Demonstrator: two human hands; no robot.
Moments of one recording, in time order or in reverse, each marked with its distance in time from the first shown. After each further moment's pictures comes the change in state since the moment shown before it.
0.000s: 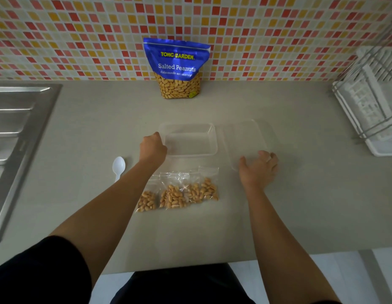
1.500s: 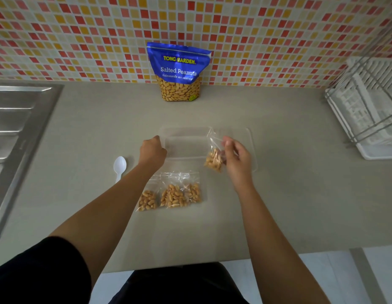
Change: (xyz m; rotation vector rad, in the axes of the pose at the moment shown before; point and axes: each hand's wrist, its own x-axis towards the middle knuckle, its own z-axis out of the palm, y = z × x) left_hand -0.004 -0.012 0.002 -0.051 -0.020 0.031; right_hand -0.037 -0.055 -0.025 0.842 -0.451 -0.155
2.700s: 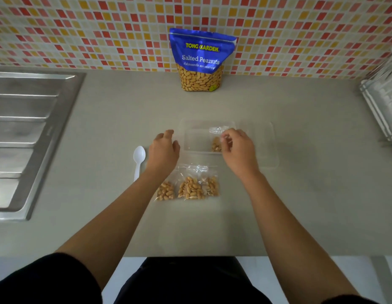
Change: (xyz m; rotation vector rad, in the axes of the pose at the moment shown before) left_hand -0.049 -0.007 -0.022 -0.037 0.145 0.060; right_hand 0.010 -0.004 0.033 -0.753 -0.184 -0.416
